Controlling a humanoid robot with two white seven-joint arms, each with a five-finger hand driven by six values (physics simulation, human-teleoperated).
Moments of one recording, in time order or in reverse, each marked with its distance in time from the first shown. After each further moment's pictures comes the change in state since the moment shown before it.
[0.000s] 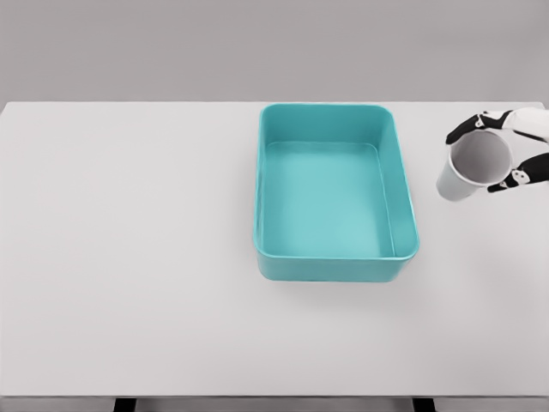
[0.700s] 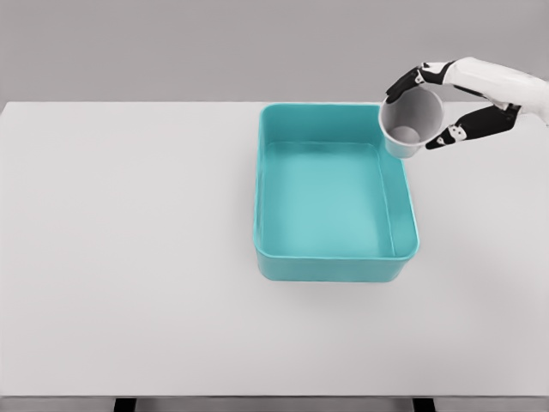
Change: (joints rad) left arm 0.000 0.000 0.000 0.000 0.000 0.000 0.000; right arm -0.158 0.232 0.001 -0.040 0.107 0.081 0.000
